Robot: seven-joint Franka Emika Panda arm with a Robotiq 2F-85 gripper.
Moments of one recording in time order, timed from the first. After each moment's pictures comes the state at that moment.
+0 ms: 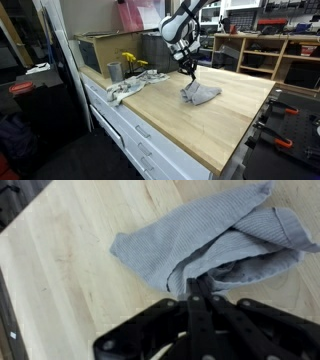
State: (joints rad) arm 0.13 0.72 -0.15 -1.58 -0.11 1.84 0.58
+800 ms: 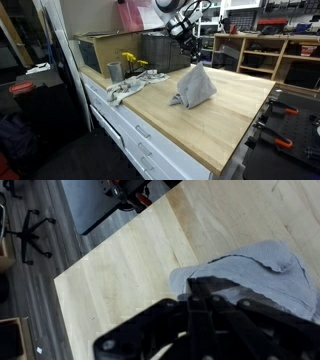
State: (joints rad) arm 0.18 0.50 -0.10 -1.63 -0.11 1.53 0.66
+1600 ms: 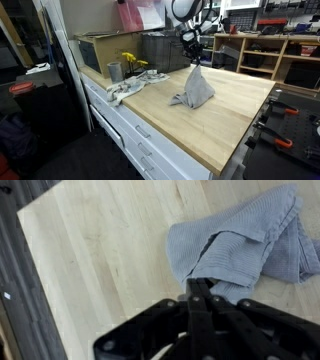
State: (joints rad) arm 0.10 0.43 -0.10 -1.83 -0.22 1.94 0.51
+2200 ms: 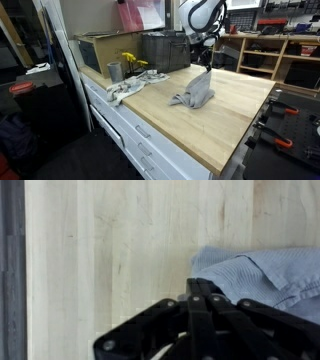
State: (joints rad) arm 0.04 0.35 -0.11 -2.06 -0.32 2.11 0.17
